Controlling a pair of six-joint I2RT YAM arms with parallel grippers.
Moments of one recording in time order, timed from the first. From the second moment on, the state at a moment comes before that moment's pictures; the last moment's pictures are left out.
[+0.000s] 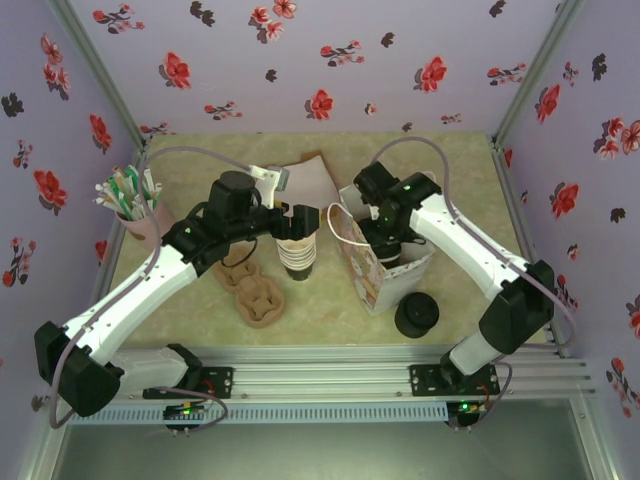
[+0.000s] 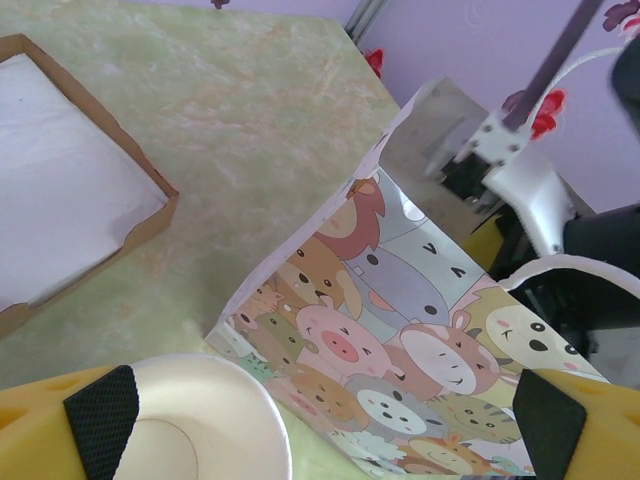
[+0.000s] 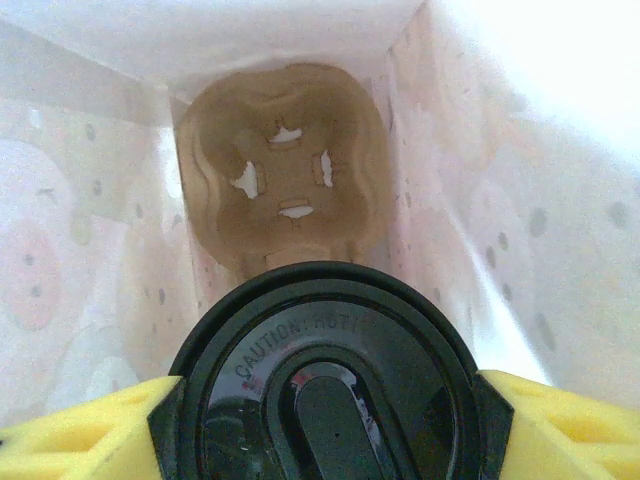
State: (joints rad) left arm -0.69 1.21 1.14 -0.41 0.23 -0.44; right arm 0.64 1.55 1.50 -1.27 0.09 0.33
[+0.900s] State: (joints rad) left arm -0.69 1.21 1.14 -0.41 0.23 -0.44; right arm 0.64 1.45 1.70 -1.39 0.13 0.35
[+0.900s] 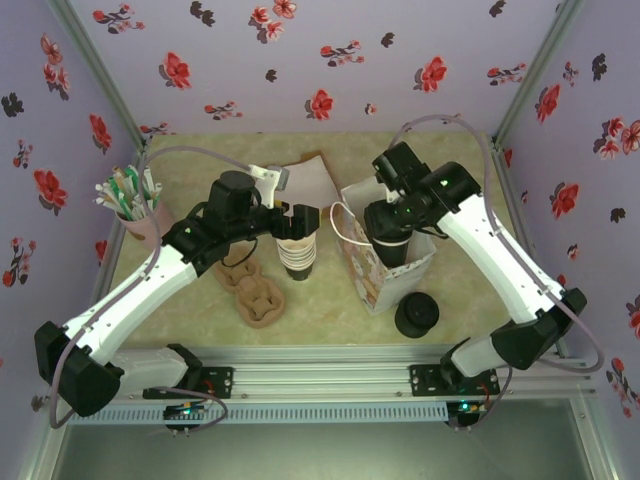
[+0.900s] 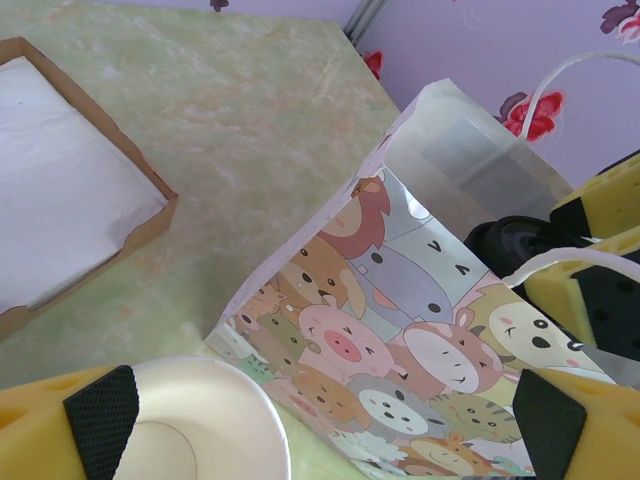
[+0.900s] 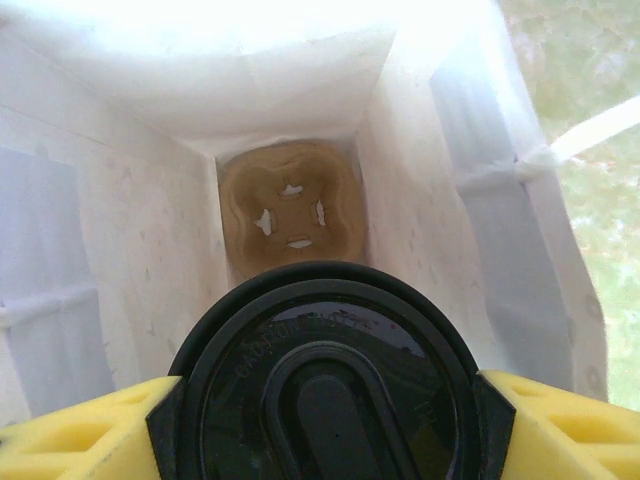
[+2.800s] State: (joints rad) left arm -0.95 1.10 1.15 -0.18 0.11 0.02; right arm 0.64 1.12 1.90 -1.20 0.31 0.41
